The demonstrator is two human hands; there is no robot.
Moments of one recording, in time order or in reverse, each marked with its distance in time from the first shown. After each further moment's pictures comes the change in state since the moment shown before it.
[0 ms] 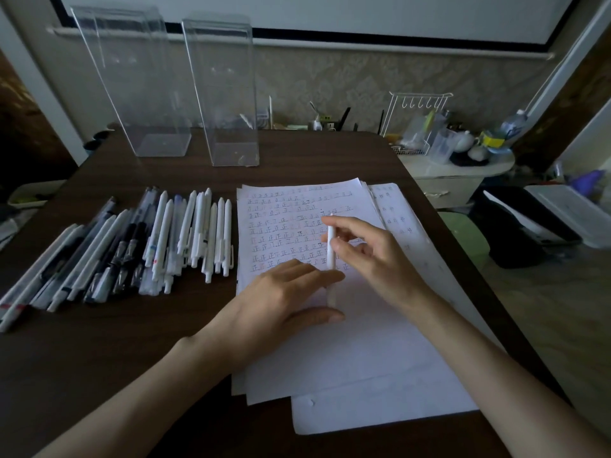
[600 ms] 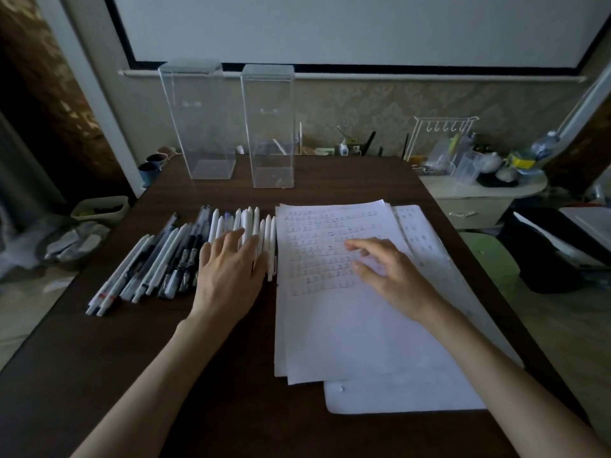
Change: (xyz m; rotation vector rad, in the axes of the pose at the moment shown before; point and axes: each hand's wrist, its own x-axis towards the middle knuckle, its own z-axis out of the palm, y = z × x) left_hand -0.029 -0.039 -0.048 0.497 0.232 -0.678; right_hand -0.002 -0.001 0.001 -0.300 -0.097 -0.012
